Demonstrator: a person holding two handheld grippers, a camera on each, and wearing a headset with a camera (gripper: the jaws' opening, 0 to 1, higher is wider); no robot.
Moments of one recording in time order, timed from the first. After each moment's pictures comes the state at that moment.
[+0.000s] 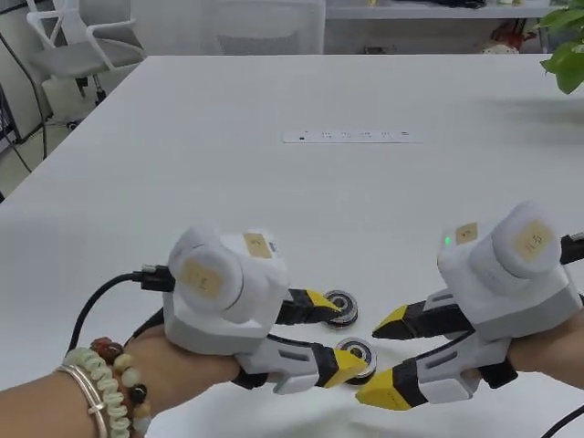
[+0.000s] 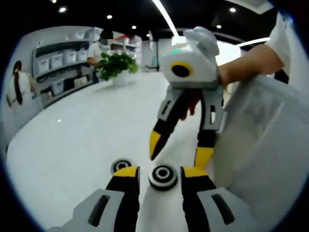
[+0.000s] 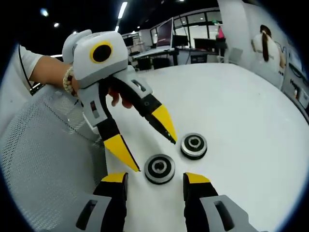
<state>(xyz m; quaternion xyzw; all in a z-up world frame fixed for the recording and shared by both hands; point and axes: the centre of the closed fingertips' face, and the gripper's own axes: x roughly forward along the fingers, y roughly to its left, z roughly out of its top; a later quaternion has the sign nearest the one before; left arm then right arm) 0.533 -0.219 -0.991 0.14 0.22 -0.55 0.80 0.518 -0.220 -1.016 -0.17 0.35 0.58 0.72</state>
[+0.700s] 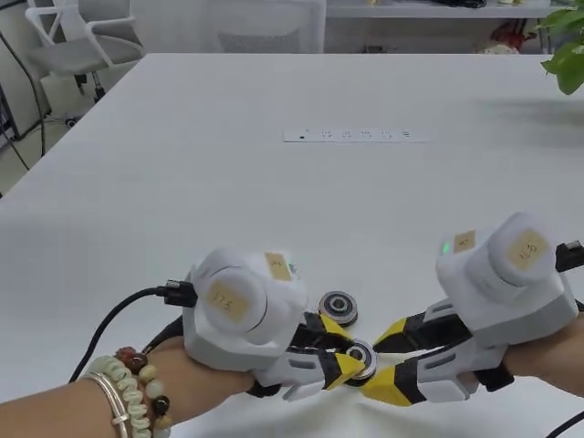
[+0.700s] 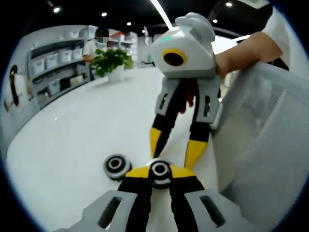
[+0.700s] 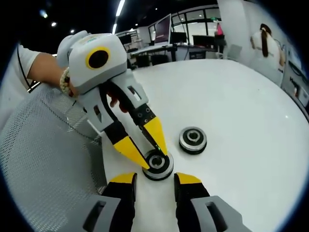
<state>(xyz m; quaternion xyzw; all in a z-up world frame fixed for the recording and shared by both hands) 0.530 -0.221 -1.008 0.17 0.22 -0.56 0.78 0.517 -0.223 -1.025 -0.18 0.36 0.57 0.71</state>
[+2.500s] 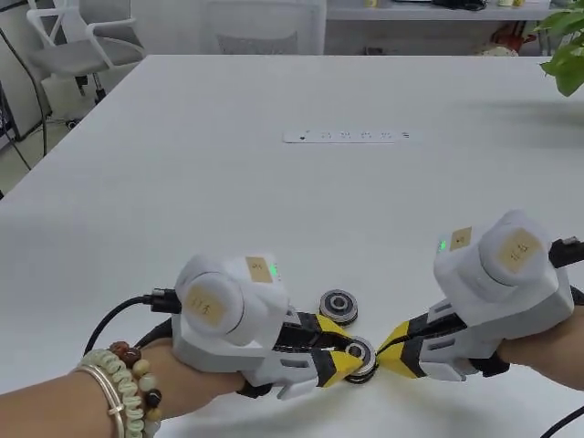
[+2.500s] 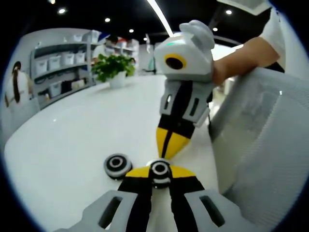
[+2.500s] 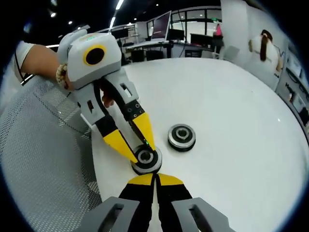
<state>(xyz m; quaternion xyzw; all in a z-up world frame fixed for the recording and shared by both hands) 0.531 -0.220 -1.007 0.13 0.20 -0.56 0.79 0.532 -0.233 -1.027 -0.20 0.37 0.53 0.74</state>
